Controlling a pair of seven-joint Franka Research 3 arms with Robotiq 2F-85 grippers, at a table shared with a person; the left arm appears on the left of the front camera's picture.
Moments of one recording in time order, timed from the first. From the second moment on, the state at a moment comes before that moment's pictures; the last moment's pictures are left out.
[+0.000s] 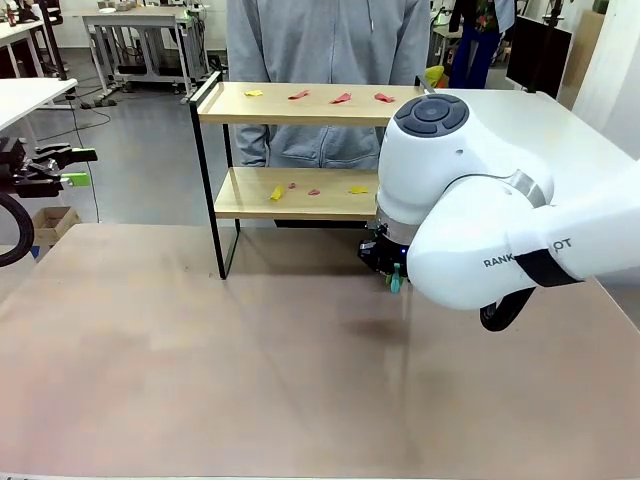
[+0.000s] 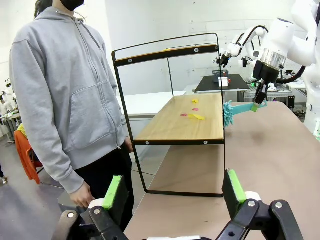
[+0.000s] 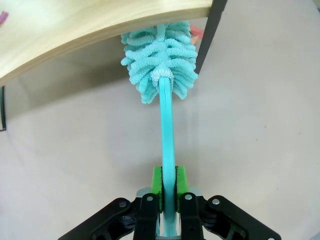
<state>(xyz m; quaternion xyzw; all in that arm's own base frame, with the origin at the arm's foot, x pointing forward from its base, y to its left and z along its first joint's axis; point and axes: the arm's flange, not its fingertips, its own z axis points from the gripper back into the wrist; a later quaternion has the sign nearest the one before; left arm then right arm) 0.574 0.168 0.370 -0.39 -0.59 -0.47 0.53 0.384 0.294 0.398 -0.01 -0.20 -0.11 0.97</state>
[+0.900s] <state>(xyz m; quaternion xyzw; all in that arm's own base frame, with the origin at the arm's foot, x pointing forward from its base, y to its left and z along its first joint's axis) 0.574 0.168 0.370 -0.39 -0.59 -0.47 0.53 0.355 0.242 0.455 -0.01 -0.18 0.03 0.98</state>
